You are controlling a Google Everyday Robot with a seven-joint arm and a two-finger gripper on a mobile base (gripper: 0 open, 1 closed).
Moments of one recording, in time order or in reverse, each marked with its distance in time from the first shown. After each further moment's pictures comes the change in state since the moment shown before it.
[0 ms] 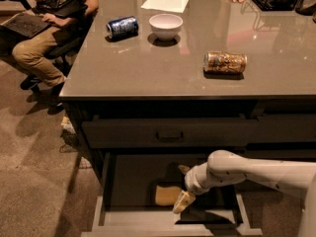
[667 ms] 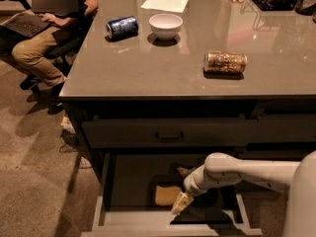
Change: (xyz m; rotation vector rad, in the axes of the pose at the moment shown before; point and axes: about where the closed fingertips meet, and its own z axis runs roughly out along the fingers) arm 0.016 -0.007 0.027 -0.009 0.010 0.026
